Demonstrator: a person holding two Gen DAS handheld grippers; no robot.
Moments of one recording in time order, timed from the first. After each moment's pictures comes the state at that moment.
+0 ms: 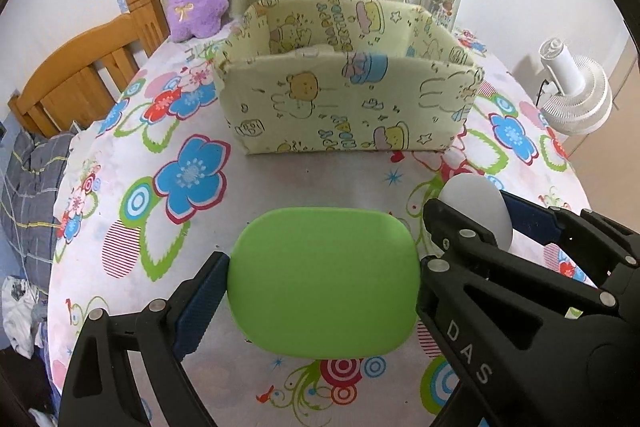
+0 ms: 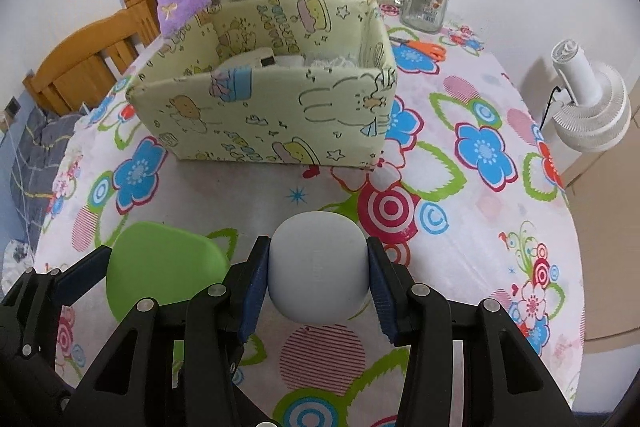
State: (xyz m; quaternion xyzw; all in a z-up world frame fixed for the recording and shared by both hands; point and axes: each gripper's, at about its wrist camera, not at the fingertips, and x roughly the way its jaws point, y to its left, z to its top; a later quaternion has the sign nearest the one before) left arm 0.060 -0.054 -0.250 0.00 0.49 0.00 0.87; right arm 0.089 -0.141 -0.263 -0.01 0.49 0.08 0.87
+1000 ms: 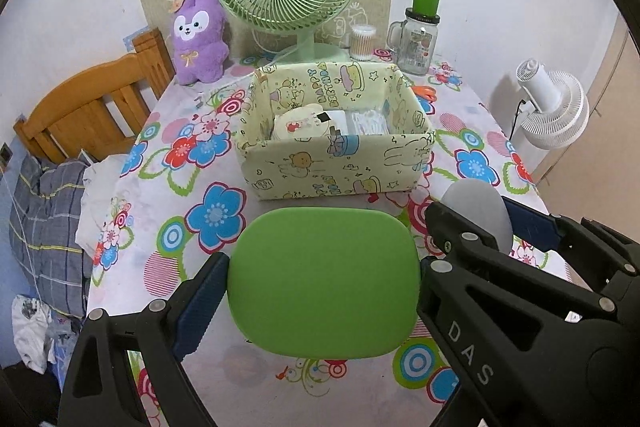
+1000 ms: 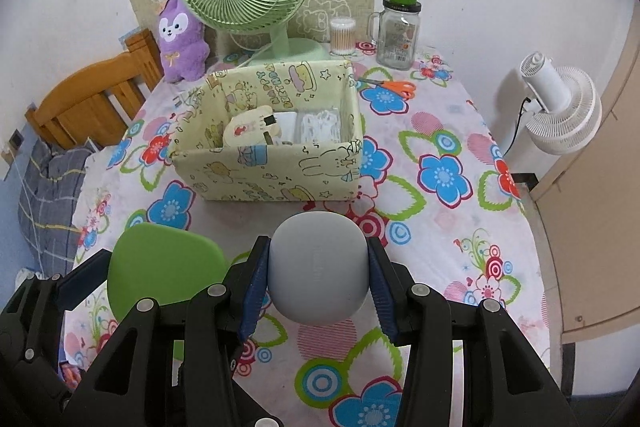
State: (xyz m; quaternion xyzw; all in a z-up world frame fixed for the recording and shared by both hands) left arm 0.044 -0.057 -0.174 0.01 0.47 -0.01 0.88; right arm 0.063 -0.150 -0.186 0.02 0.46 0.06 0.88
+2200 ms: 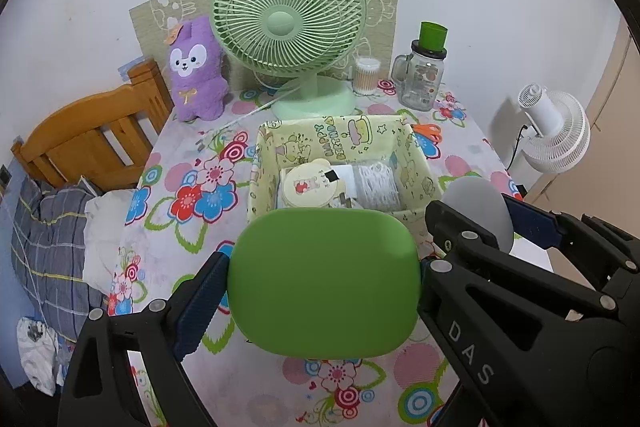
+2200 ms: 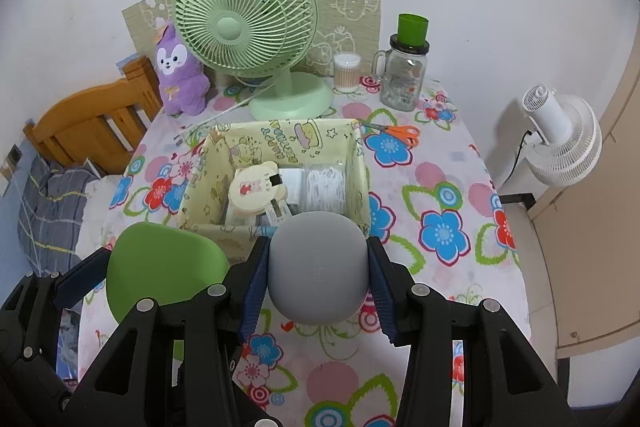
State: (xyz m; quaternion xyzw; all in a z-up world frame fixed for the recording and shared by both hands) left arm 0.095 -0.048 -0.136 0.02 0.45 -0.02 0.89; right arm 0.115 -0.140 -0.145 0.01 0.44 0.05 0.89
